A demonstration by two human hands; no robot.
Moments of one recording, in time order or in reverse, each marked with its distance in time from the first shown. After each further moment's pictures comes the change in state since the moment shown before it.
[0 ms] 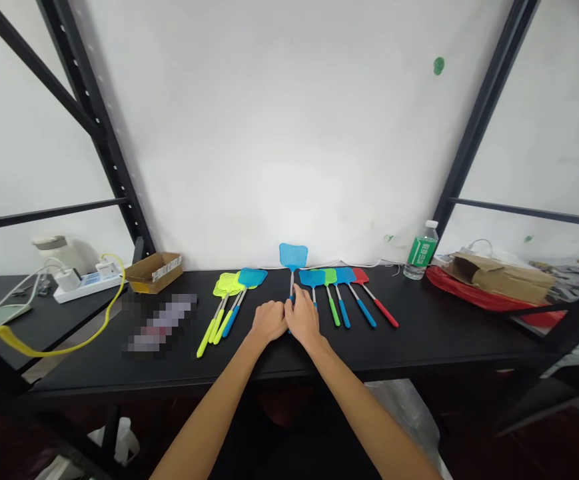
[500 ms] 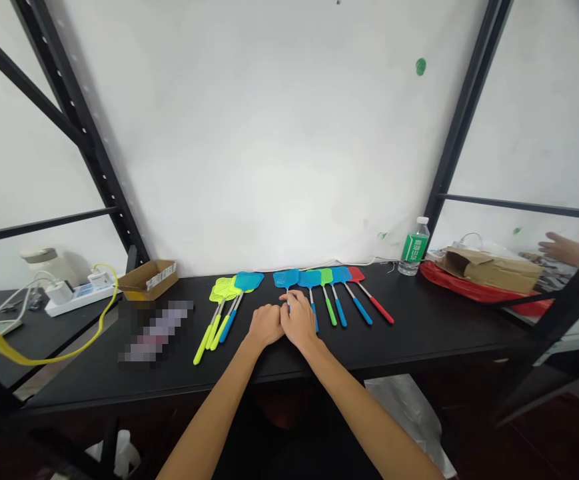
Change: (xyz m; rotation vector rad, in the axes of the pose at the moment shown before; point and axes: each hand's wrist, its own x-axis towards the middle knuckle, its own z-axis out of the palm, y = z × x) left_hand 0.000 0.001 -0.002 0.040 -0.017 0.037; right_hand -0.006 0.001 0.000 -0.017 0.050 -0.089
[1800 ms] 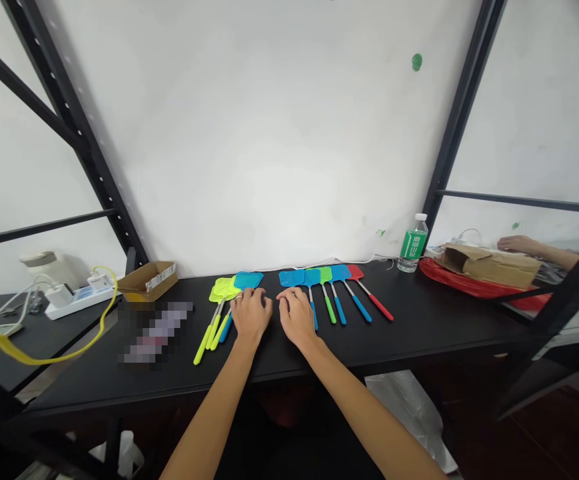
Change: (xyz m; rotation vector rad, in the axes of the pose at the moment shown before) left_hand 0.004 -0.018 0.005 0.038 0.509 -0.253; right_hand -0.001 -0.004 -0.002 0.101 0.133 -0.144
